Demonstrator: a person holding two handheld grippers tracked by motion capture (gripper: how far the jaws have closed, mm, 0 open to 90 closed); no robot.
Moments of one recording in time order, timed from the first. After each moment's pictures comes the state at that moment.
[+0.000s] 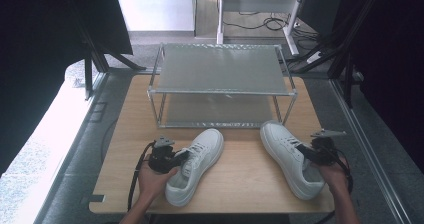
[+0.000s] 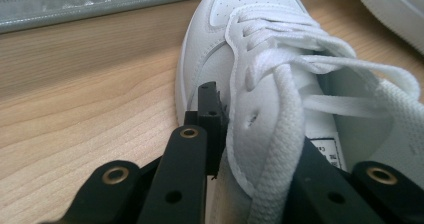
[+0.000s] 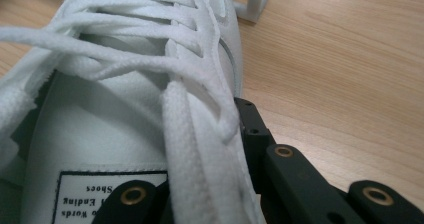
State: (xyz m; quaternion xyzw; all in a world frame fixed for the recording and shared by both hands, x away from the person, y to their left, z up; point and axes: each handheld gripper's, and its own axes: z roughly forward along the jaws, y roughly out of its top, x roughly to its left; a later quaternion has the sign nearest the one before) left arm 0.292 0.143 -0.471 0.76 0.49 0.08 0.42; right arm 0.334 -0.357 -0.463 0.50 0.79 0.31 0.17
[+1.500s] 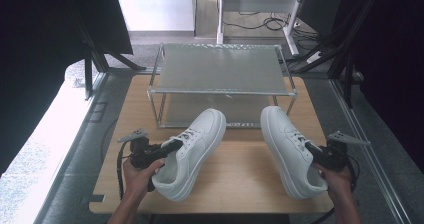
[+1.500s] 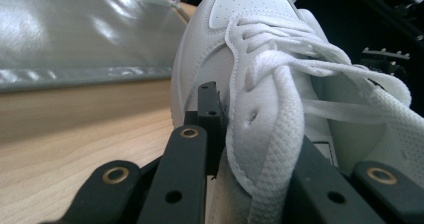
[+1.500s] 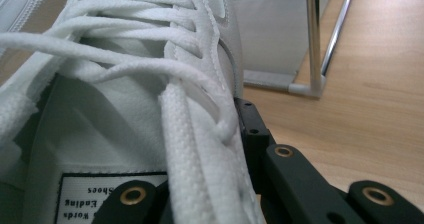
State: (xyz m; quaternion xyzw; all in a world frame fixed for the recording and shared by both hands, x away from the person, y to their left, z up) left arm 0.278 0.182 -0.425 0.66 0.46 -0.01 0.59; right arm 0.301 -0.359 -0.432 0.49 0.70 0.51 0.13
